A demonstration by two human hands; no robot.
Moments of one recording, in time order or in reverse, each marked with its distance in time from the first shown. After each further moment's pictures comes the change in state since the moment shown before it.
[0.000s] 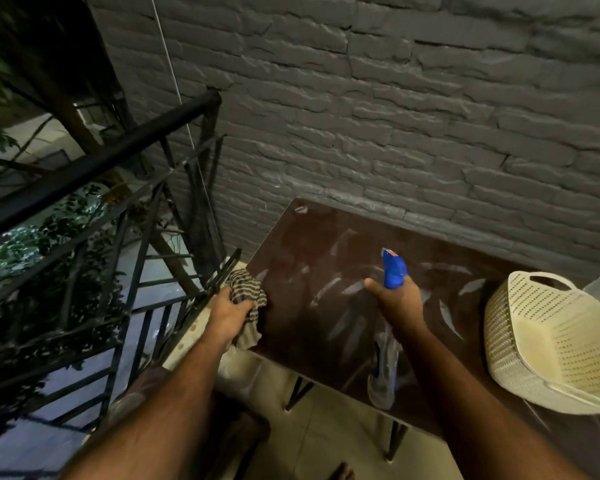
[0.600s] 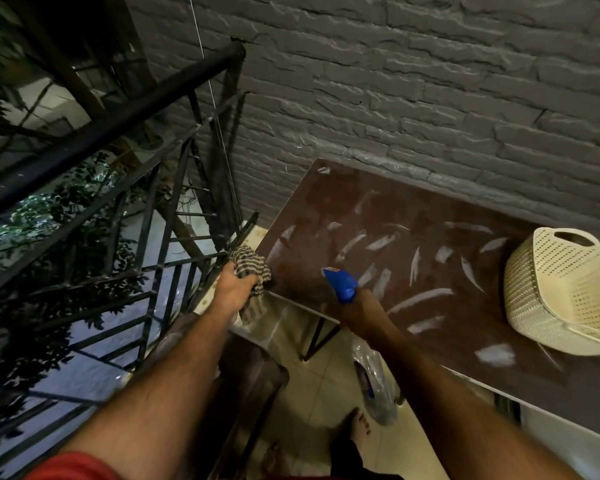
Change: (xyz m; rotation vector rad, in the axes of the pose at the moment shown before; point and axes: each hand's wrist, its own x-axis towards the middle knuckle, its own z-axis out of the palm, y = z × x) left_hand -0.029 -0.052 -0.067 -0.003 0.007 -0.083; right_hand -0.121 0.037 0.083 -0.264 -0.498 -0.021
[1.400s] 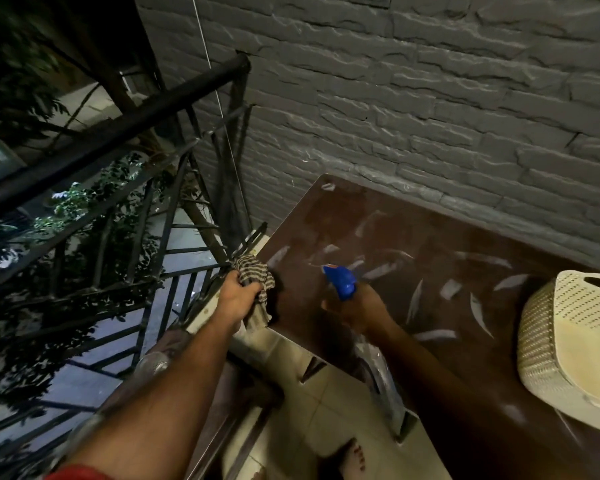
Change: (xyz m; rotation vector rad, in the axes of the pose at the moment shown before) left_hand 0.021 0.044 0.072 -0.035 0.101 0.010; right_hand 0.097 0.002 -0.073 -0.056 -0.088 0.005
